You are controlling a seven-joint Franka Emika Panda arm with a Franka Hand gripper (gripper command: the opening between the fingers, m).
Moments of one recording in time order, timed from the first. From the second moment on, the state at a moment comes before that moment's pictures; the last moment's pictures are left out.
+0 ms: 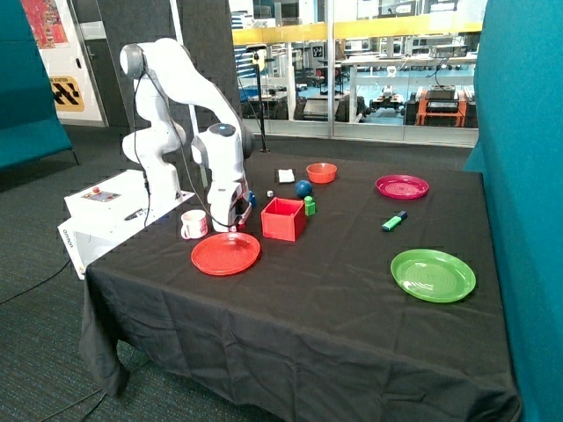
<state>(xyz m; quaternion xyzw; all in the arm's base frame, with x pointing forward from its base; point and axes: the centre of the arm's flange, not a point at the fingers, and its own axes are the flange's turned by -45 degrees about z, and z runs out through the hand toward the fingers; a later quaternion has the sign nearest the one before) 0.509 -0.245 0.304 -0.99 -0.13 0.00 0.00</state>
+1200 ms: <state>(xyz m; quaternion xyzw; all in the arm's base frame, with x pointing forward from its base) 0.525 -0.205 0.363 -0.98 -0.17 0.00 0.00</state>
